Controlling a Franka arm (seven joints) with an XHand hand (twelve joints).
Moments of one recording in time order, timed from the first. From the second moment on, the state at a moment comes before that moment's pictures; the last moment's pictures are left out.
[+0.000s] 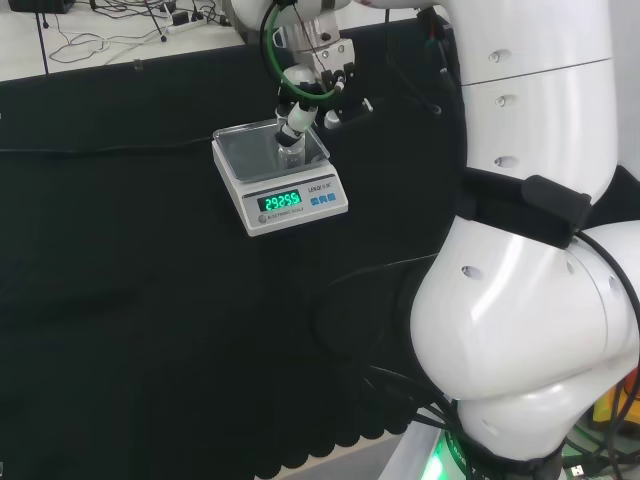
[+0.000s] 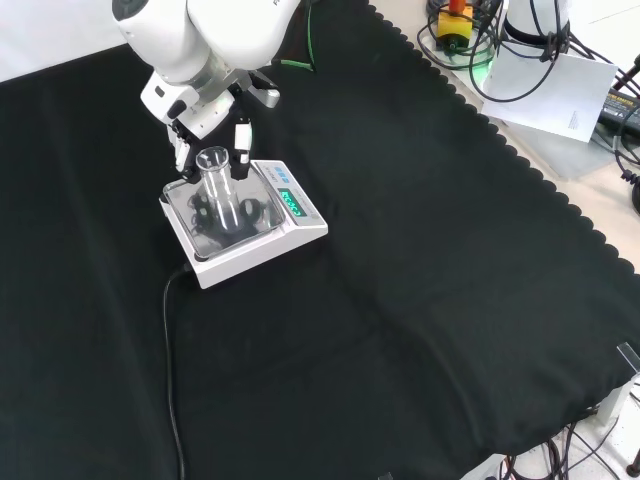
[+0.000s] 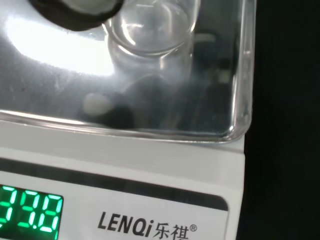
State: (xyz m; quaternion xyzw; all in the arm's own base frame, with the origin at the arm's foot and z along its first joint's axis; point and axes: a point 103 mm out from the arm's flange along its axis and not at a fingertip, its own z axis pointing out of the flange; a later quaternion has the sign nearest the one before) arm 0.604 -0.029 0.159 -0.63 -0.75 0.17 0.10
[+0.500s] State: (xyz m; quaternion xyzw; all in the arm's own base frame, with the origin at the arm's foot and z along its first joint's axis) arm 0.603 -0.031 0.163 -0.63 -0.74 0.18 0.11
